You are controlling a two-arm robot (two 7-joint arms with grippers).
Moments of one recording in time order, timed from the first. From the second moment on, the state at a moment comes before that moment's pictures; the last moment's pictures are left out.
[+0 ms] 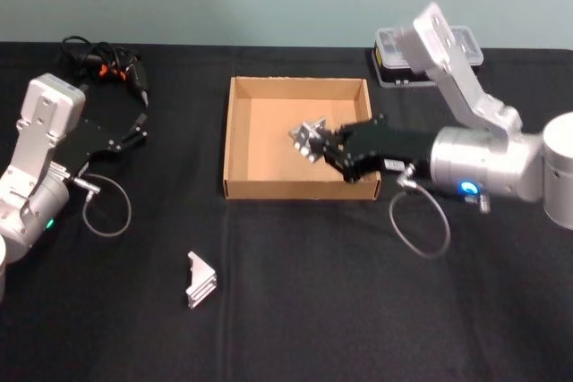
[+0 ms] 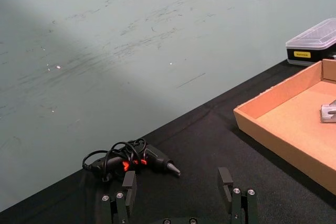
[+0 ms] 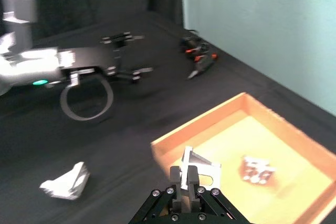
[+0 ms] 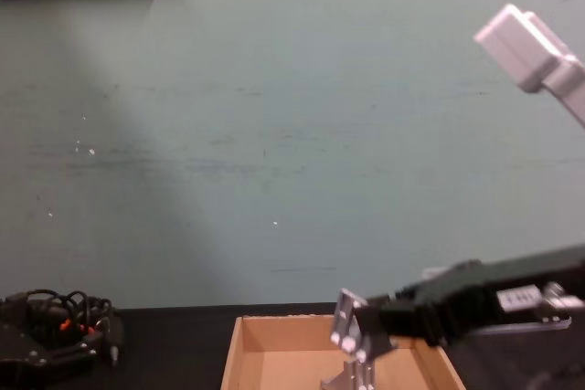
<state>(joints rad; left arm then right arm) -0.20 0.60 0.45 -1.41 -0.25 -0.12 0.03 0.42 0.59 -0.57 -1.67 0.48 0.44 0.52</state>
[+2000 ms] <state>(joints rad) -0.20 0.60 0.45 -1.41 -0.25 -0.12 0.03 0.80 0.16 -0.72 -0.97 0.31 0.62 0.50</state>
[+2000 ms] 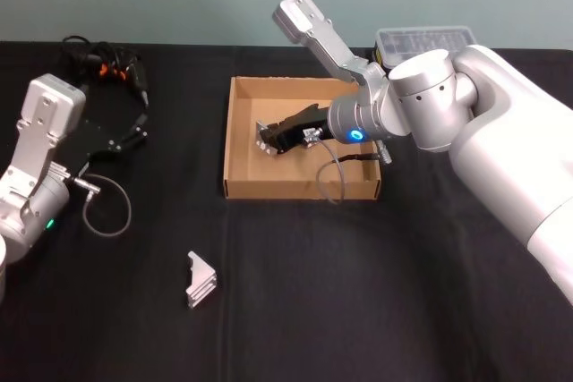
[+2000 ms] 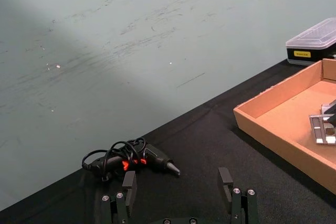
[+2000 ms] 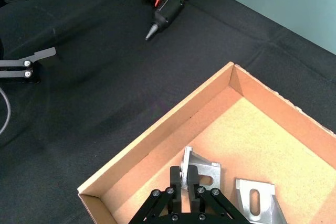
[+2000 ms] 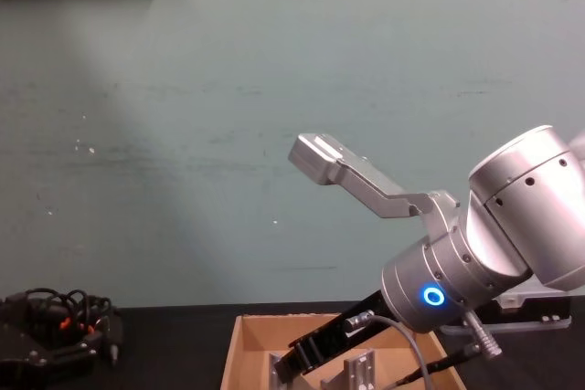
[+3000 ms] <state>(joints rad) -0.20 0.60 0.45 -1.41 -0.25 -0.12 0.03 0.71 0.23 -0.69 -1.13 0.32 0.55 0.55</state>
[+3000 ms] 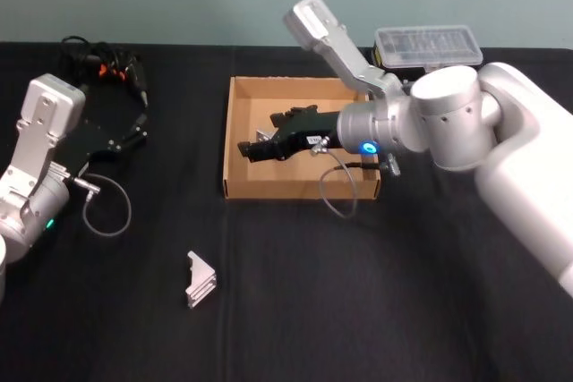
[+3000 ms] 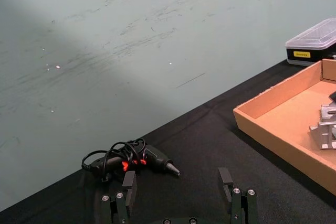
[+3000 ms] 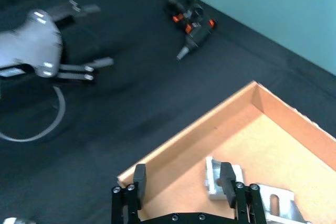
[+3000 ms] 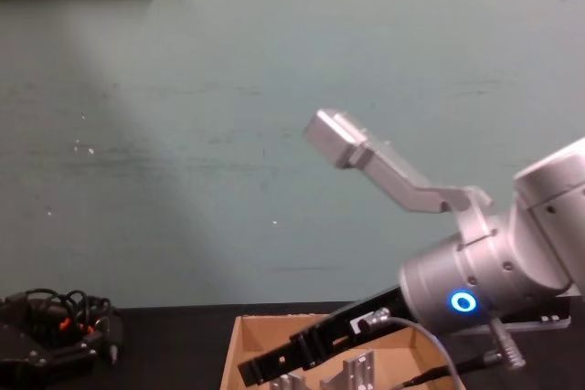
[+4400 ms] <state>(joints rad) -0.20 0.60 0.45 -1.41 -0.25 -0.12 0.03 0.42 0.53 -0.75 -1.58 0.48 0.26 0.75</state>
